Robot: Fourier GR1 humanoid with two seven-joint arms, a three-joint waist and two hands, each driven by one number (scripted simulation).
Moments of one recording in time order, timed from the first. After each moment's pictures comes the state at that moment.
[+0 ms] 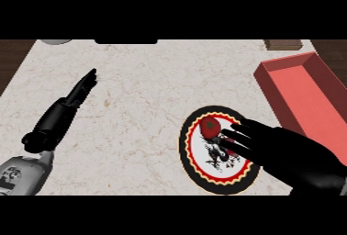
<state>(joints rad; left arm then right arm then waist) -0.23 0.48 -0.23 -1.52 0.11 0.02 -0.10 -0.29 -0.73 0.48 -2.01 0.71 0.64 -0.04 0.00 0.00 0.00</state>
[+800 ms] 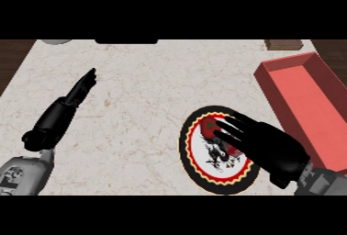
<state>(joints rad) -0.22 0.41 -0.13 -1.52 0.02 -0.07 -0.09 -0.26 -0.56 0.50 -1.82 1.03 0.54 -0.13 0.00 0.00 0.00</state>
